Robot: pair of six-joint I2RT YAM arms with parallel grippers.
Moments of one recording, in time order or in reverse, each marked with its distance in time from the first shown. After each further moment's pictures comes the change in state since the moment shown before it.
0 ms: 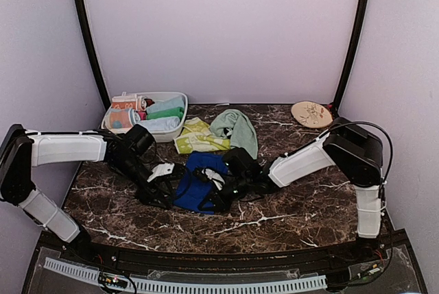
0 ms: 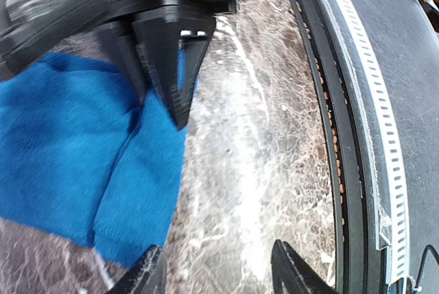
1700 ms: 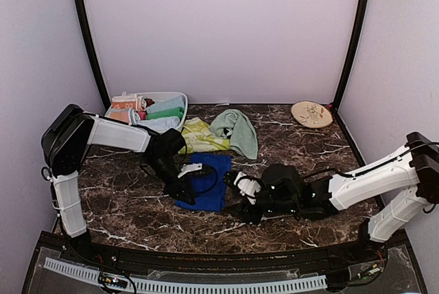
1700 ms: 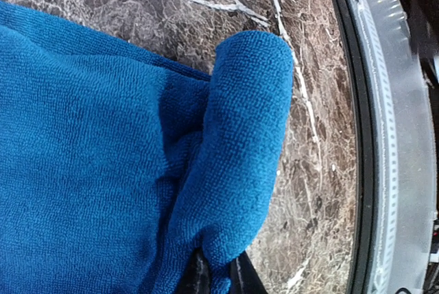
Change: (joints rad) left arm -0.084 0.465 0.299 -0.014 0.029 -0.192; right arm 0.169 -0.586 -0.473 0.092 0.620 -0.148
